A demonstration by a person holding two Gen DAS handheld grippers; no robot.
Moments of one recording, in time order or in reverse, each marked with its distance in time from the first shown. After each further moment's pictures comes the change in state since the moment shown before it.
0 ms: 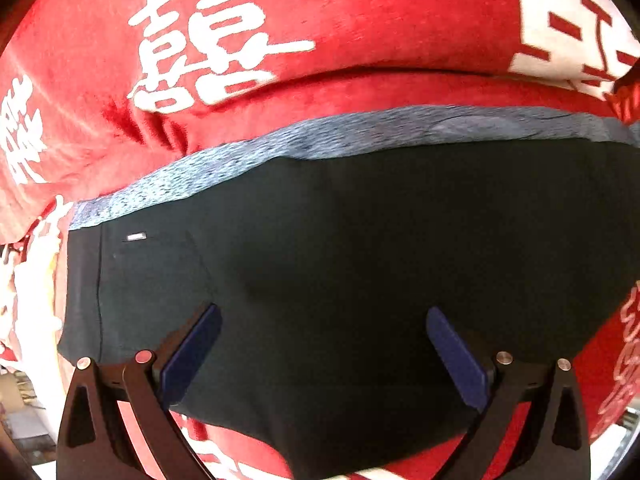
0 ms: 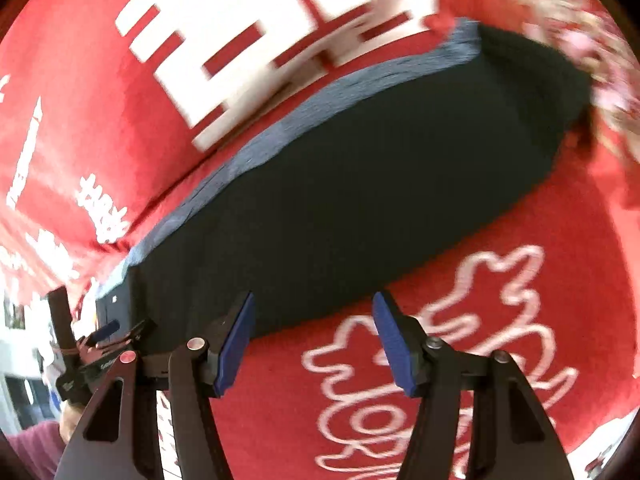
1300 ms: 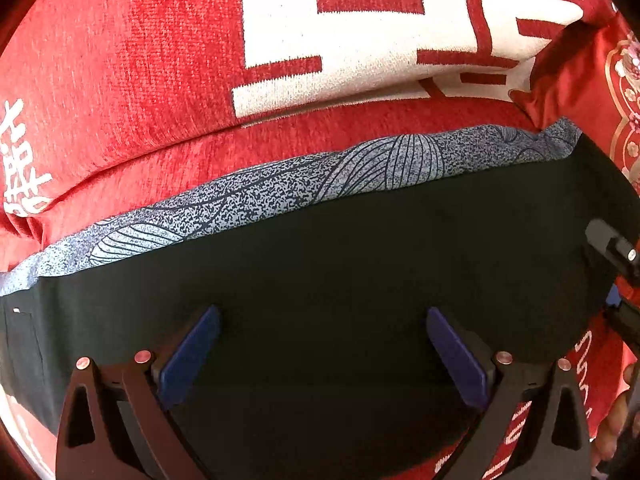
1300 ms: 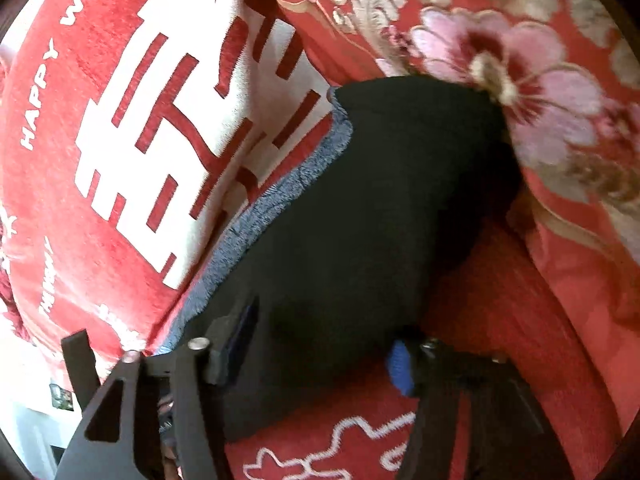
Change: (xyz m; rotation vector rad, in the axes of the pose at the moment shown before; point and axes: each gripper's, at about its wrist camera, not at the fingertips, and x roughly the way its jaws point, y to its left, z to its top) left arm 0.001 -0.188 0.063 0.060 -0.082 -0.171; right arm 0.017 -0.102 0.049 0.200 -0.247 0.204
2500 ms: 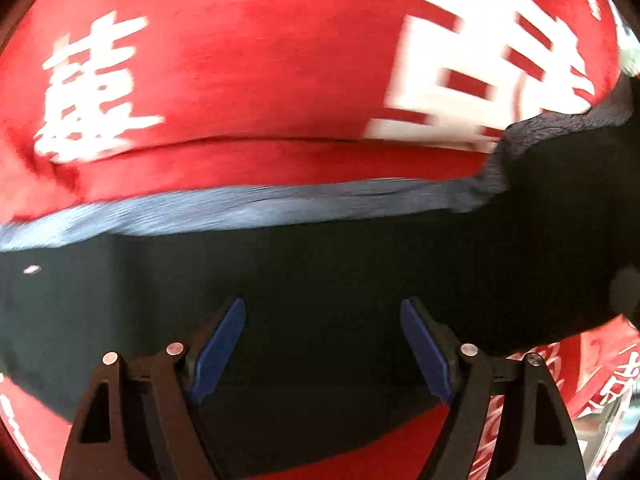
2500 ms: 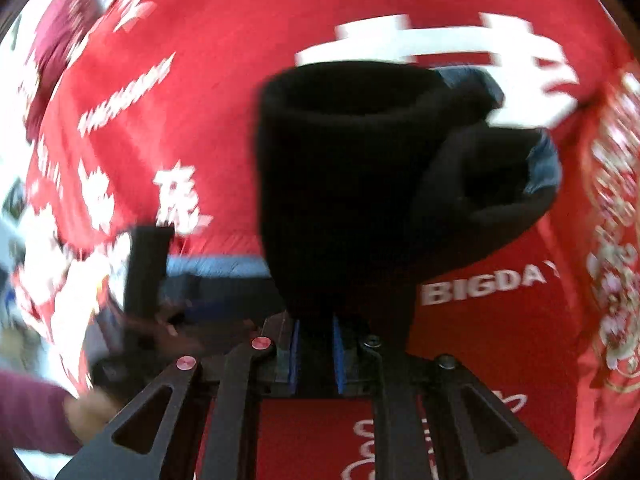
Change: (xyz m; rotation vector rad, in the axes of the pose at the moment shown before) left arm -0.065 0.147 -0.025 -0.162 -0.032 -0.122; right arm -0.024 0.225 -0.094 -0.724 0.113 -0.068
